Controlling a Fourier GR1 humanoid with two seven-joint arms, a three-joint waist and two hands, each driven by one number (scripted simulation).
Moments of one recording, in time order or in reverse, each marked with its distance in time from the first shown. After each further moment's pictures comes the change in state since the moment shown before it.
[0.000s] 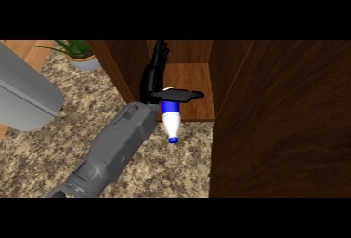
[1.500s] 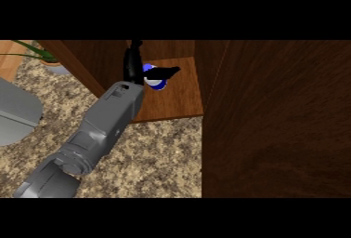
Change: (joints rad) left arm -0.270 0.054 0.064 0.459 -0.142 0.331 0.107; right arm 0.006 -0.043 -0.076 0.018 -0.006 0.040 -0.096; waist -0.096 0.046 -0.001
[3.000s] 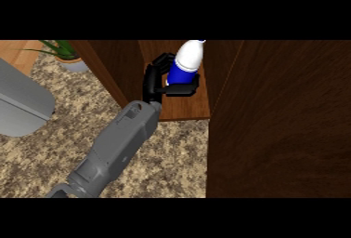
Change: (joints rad) left arm 0.254 -0.053 -0.100 -0.473 0.087 -0.107 0.145; right arm -0.005 0.009 0.048 -0.024 0.046 -0.100 0.052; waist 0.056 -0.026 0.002
